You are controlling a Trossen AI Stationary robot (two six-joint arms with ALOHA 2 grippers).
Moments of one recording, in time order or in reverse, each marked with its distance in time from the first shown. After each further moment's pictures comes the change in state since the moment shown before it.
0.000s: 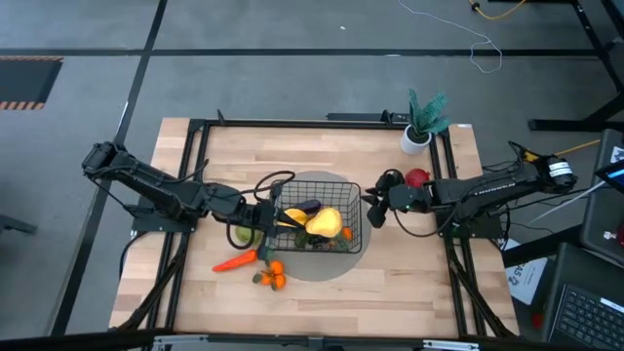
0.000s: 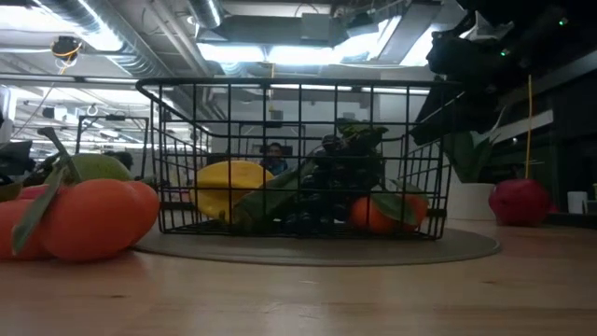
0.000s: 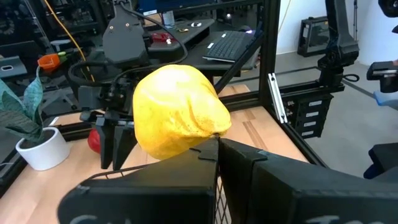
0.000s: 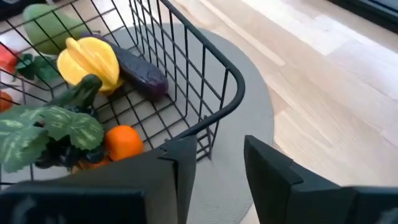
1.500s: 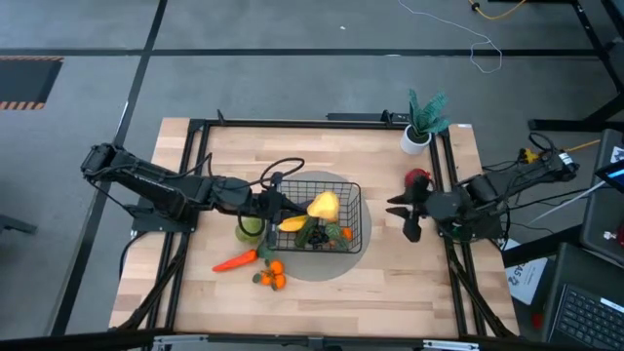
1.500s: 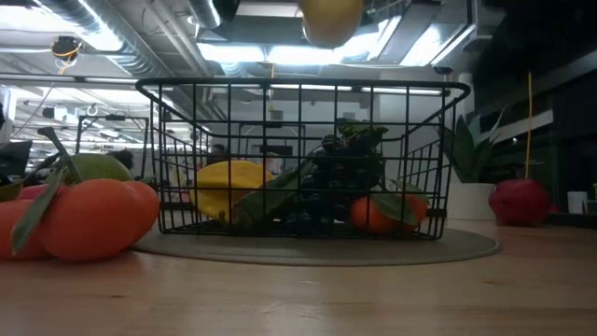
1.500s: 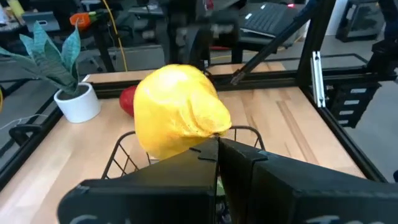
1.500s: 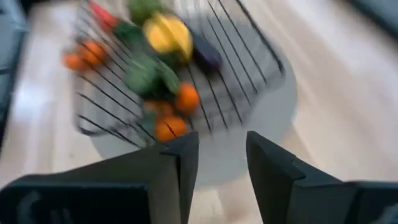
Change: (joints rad) left arm 0.092 0.000 -0.001 -0.109 -0.038 -0.079; right arm 0.274 -0.306 0.163 -0.476 0.031 -0.038
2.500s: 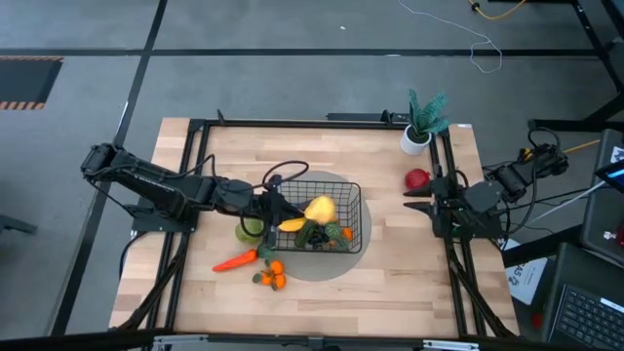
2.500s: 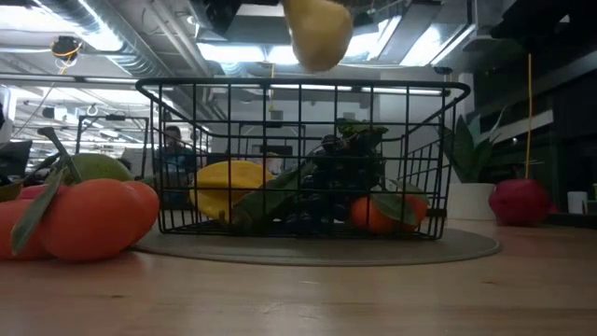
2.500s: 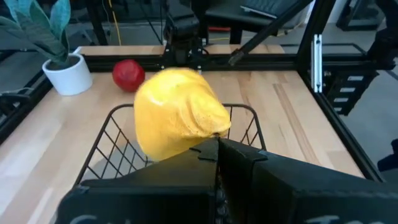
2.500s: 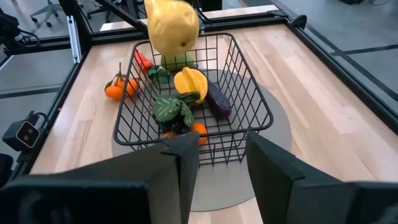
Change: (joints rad) left arm 0.000 0.000 0.000 -0.081 0.014 -0.079; right arm 0.141 -0.270 0.000 -0.046 0.111 -0.152
